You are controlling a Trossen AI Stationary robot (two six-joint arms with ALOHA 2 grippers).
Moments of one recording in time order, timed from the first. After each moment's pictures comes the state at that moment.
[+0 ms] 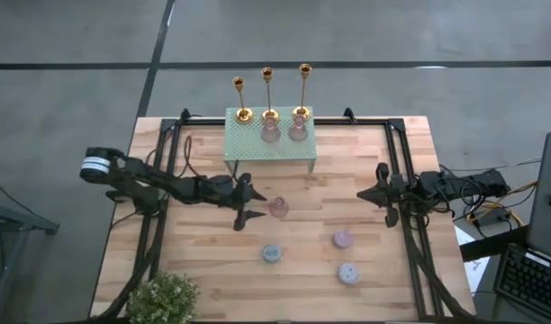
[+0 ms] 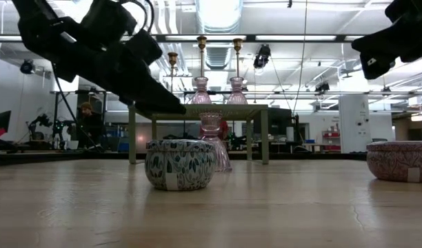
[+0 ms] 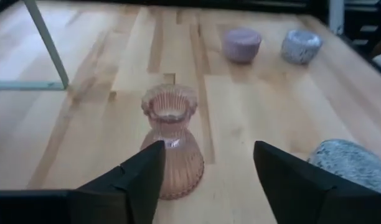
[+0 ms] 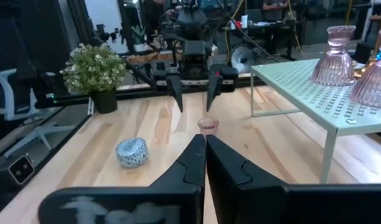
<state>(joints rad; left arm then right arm) -0.01 1.43 0.48 0.58 0.08 -0.05 0.21 0.04 0.16 -0.18 0.18 0.16</state>
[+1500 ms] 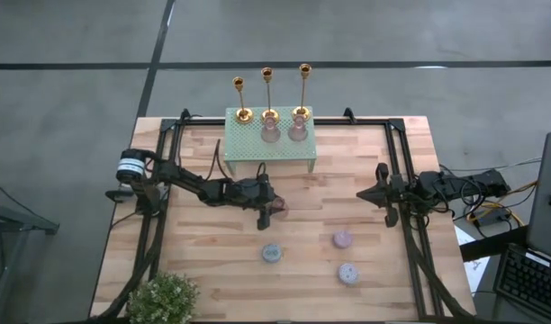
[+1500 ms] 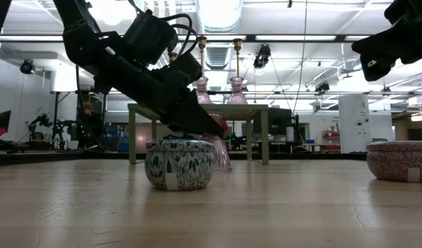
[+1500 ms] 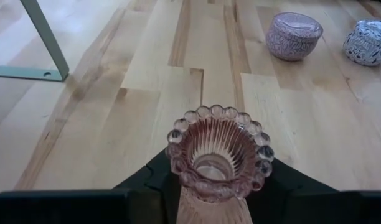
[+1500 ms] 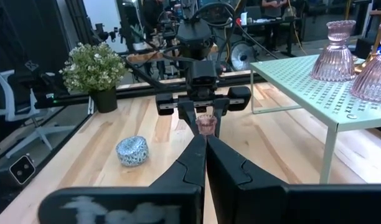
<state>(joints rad) -0.01 1.75 0.72 0.58 -0.02 -0.10 0.21 0.04 0.15 -0.19 0.18 0.17</state>
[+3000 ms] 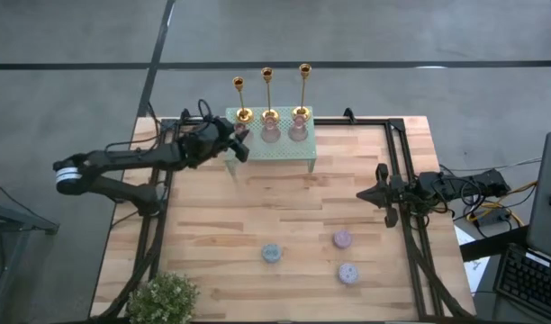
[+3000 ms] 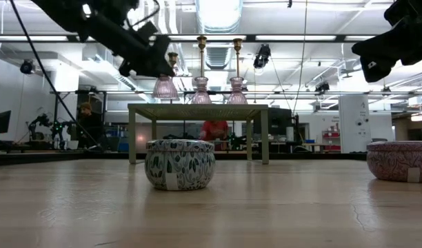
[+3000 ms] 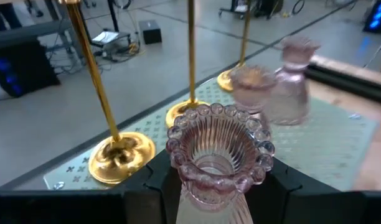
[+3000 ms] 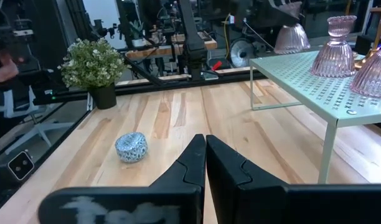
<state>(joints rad) 0.37 1.15 0.72 0.15 -0.42 -0.12 0.21 0.04 0.15 -0.20 0.18 0.17</state>
